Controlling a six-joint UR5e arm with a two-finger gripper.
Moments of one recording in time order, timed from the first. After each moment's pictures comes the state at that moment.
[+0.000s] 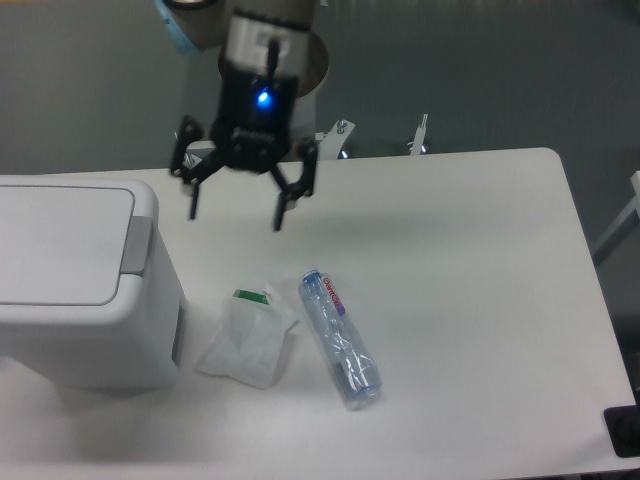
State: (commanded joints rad) arm 2.32 -1.59 -1.73 -0.85 1.11 0.06
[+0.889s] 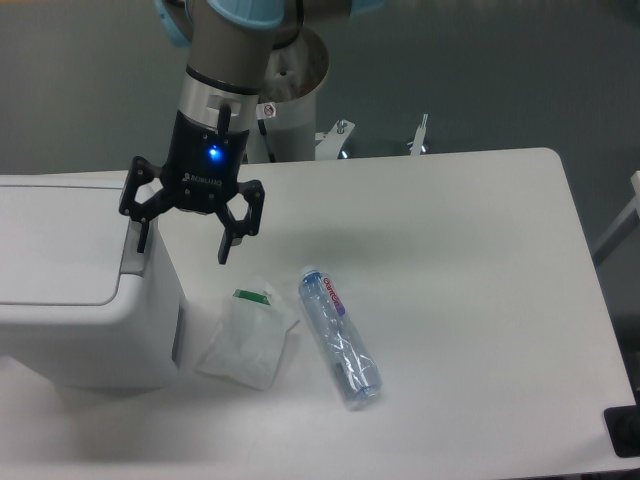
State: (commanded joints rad) arm 2.29 -1.62 -1.75 -0.85 1.11 0.03
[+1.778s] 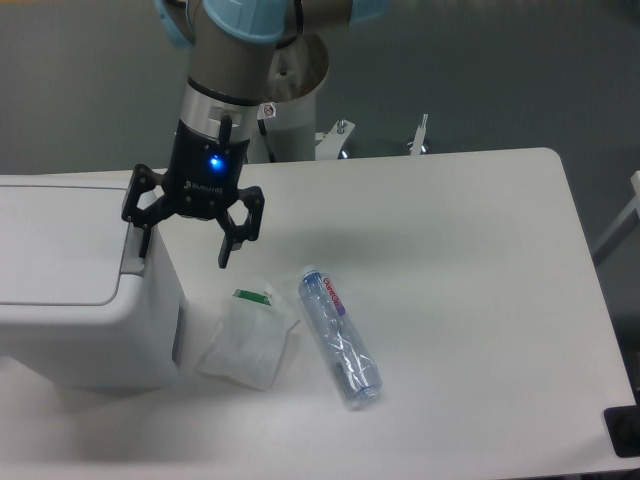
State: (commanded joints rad) arm 2.29 -1.62 -1.76 -0.85 1.11 0.03
